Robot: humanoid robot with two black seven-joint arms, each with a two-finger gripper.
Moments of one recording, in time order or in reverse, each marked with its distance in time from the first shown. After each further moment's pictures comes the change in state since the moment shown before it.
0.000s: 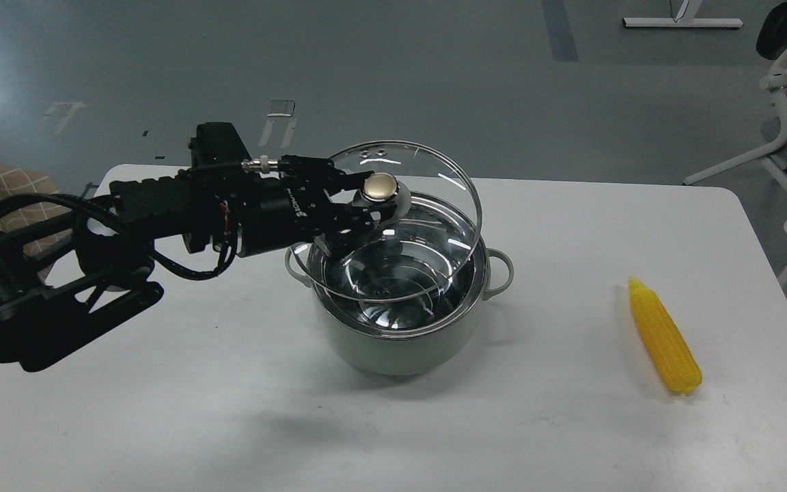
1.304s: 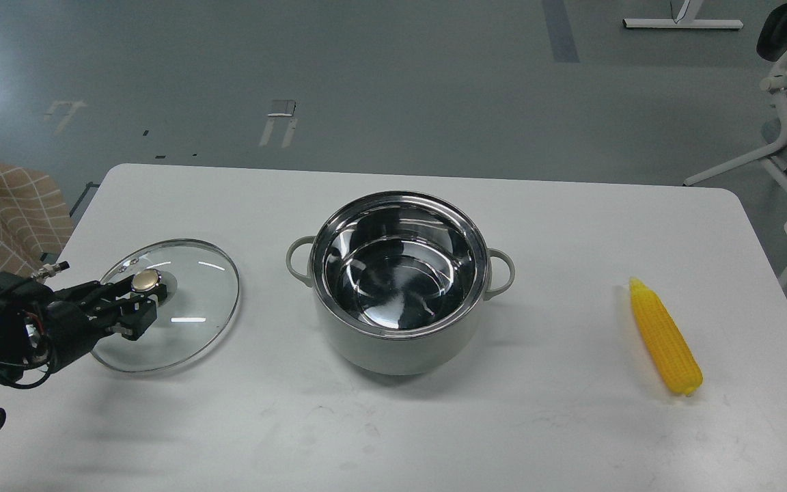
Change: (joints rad) left arm 0.473 0.120 0.077 0.563 -0.262 0.426 -0.100; right arm -0.033 0.006 -0.004 0.025 0.000 0.000 0.000
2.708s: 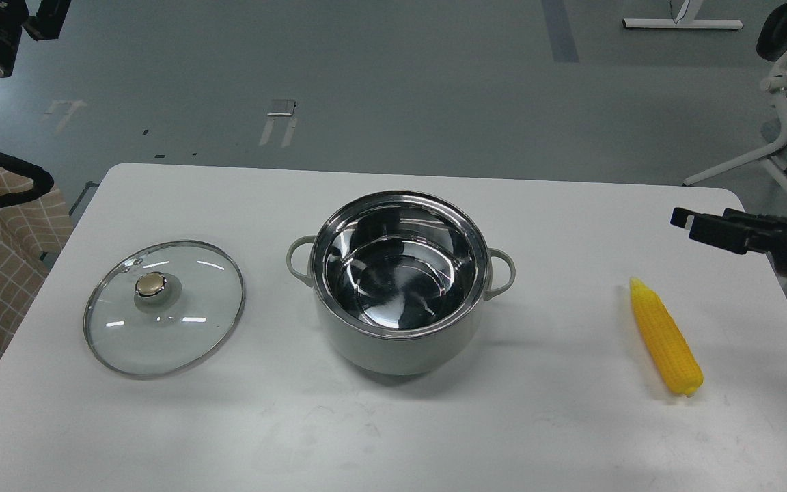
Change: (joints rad) left arm -0.516 -0.163 -0.414 0.134 -1.581 -0.531 -0.107; right arm -0.308 -0.266 -0.086 0.646 -1.623 0.000 -0.076
